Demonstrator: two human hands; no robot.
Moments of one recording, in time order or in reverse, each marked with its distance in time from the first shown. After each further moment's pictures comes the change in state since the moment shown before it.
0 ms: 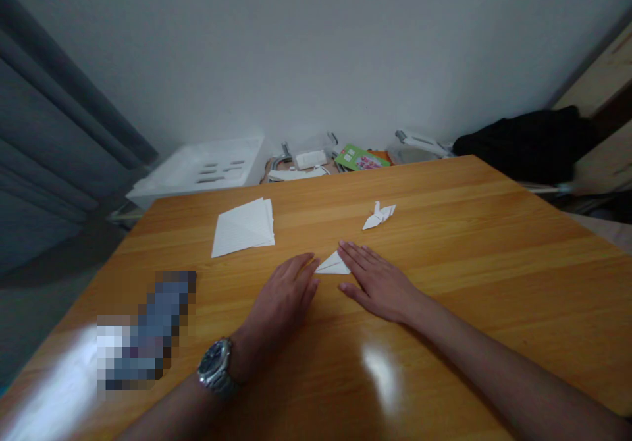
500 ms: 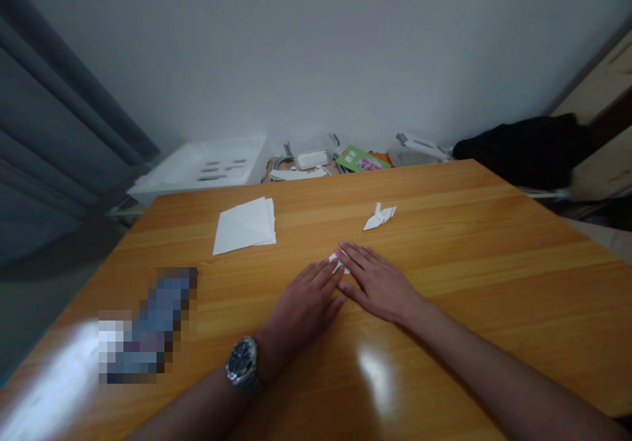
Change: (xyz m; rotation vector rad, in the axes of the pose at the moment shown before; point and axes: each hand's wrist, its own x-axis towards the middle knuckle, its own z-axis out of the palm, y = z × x) left_hand 0.006 0.028 0.016 -0.030 -0.086 0.130; right_hand 0.002 -0.005 -0.002 -0.004 0.040 0.005
